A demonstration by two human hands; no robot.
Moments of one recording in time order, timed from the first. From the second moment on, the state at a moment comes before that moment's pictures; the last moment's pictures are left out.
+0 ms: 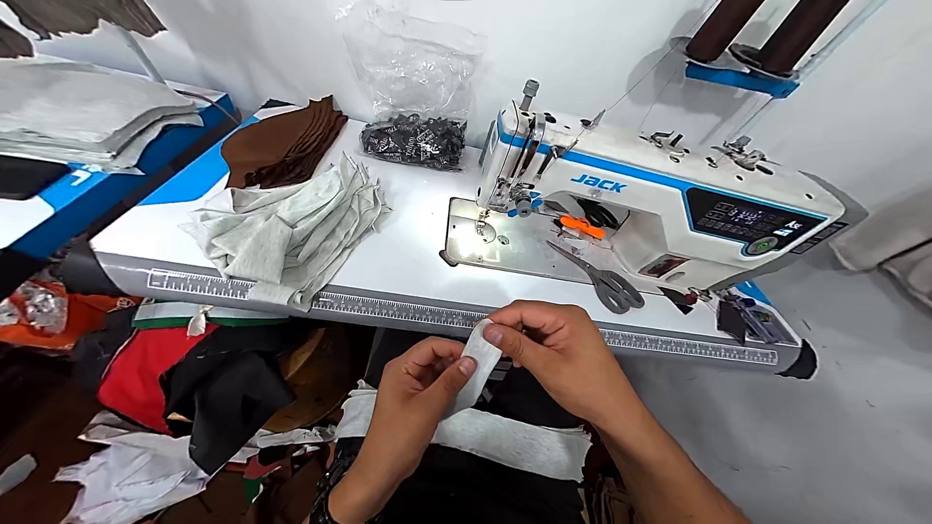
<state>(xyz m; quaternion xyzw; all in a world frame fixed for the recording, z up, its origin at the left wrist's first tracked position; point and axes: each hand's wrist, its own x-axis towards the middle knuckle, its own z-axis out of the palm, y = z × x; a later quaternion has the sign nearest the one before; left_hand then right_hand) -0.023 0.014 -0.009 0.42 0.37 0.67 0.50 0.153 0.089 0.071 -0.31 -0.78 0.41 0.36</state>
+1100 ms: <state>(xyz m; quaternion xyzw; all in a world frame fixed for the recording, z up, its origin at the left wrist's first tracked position) -0.071 0.275 -0.032 0.79 0.55 0.28 0.05 0.166 0.307 -0.041 -0.44 -0.85 0.09 0.29</state>
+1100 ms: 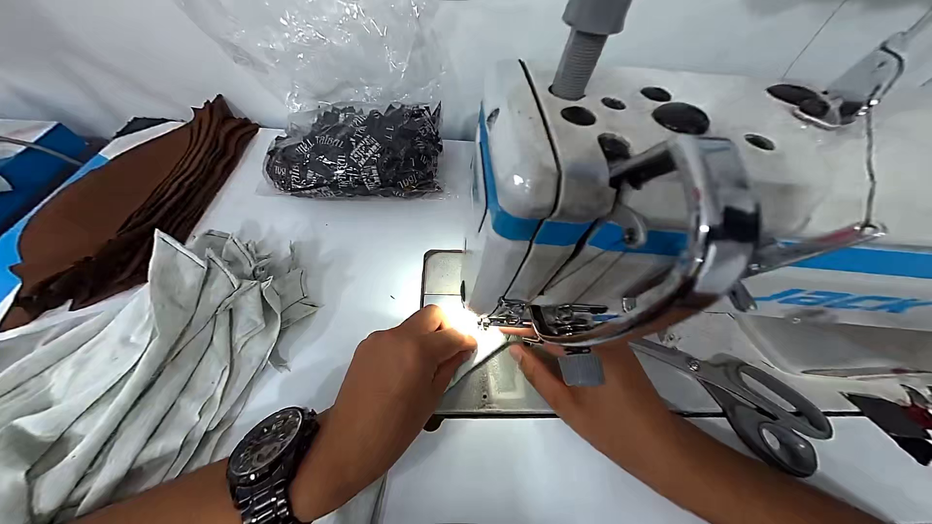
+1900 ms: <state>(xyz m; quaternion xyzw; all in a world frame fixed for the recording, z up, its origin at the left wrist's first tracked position) -0.075 0.278 -0.031 0.79 0.55 0.25 0.03 0.163 0.299 -0.045 -0.41 -0.89 0.00 0.21</state>
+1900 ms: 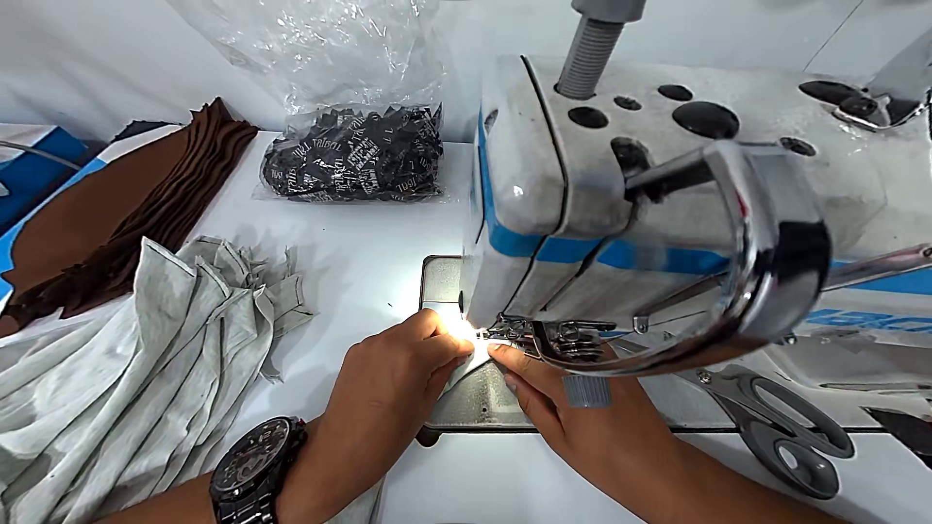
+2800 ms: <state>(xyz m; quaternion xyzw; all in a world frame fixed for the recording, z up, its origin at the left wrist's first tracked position) -0.061 0.297 -0.010 0.74 0.63 0.23 0.07 0.291 0.269 -0.005 -0.55 -0.80 -0.04 0.24</state>
